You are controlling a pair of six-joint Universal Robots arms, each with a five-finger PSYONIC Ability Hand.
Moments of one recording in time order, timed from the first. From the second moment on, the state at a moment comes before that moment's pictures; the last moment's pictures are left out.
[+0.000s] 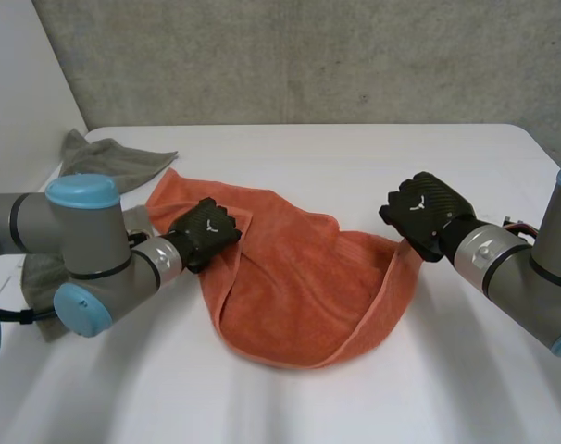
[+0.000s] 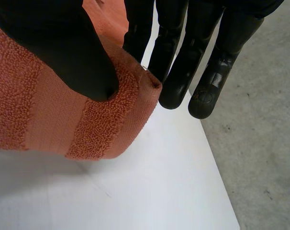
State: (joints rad) left arm 4.37 -2.36 -1.26 3.22 -1.17 4.12; right arm 1.86 -1.19 1.56 -0.07 1.21 2.23; left_hand 0.91 0.91 0.90 0.91 0.72; right_hand 0.98 1.16 1.18 1.19 0.98
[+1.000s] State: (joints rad) left arm 4.35 -2.28 -1.19 3.43 -1.36 4.09; right arm 1.82 -1.09 1.20 -0.14 1.44 2.53; left_hand 1.10 1.19 1.19 1.20 0.97; right_hand 0.98 1.16 1.18 1.19 0.98
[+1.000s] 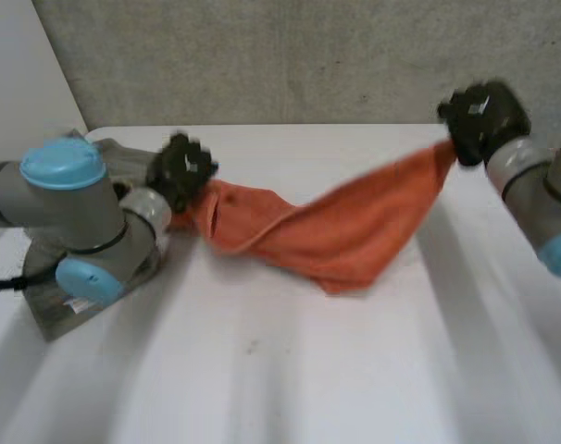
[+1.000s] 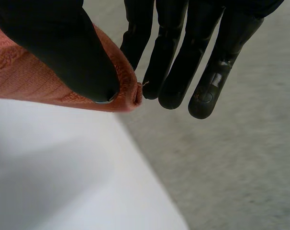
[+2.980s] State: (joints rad) left arm 4.43 -2.13 -1.54 2.89 -0.99 4.56; right arm 1.70 -1.14 1.65 -0.14 1.39 2.36; left_hand 0.51 0.51 0.51 0.52 0.34; right_hand 0.98 1.16 1.18 1.19 0.99
